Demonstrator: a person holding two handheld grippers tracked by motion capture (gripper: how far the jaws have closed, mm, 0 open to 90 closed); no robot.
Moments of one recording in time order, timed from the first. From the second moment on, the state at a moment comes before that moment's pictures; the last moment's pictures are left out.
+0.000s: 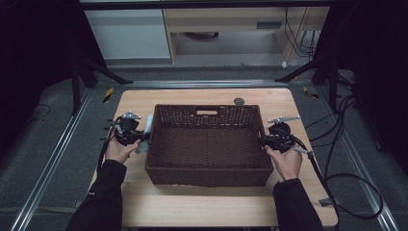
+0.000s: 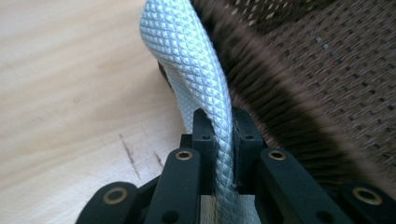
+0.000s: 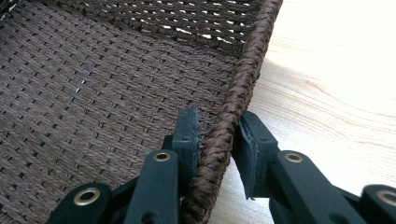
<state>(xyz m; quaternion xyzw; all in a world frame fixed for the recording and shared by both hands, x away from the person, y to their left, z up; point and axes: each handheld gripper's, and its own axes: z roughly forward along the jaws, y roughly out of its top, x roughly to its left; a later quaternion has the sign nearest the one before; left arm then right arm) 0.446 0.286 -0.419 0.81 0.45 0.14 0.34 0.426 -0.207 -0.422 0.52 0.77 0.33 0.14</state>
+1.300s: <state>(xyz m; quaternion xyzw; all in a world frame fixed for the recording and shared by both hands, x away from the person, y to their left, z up) 0.421 0.294 -0.424 0.82 0.44 0.11 0.34 0.426 -0.205 -0.421 0.53 0.77 0.33 0.14</state>
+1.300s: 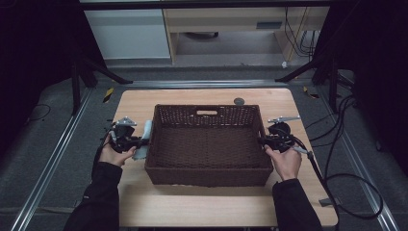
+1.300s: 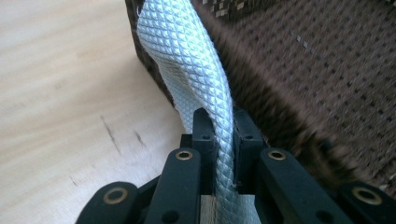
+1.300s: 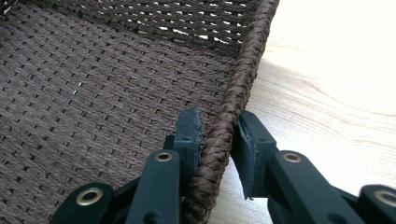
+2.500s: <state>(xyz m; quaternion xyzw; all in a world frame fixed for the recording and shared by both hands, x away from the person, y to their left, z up) 0.403 0.282 -0.430 0.84 0.42 0.09 0.33 0.418 -0.210 -0.408 0.51 0.78 0.32 0.18</state>
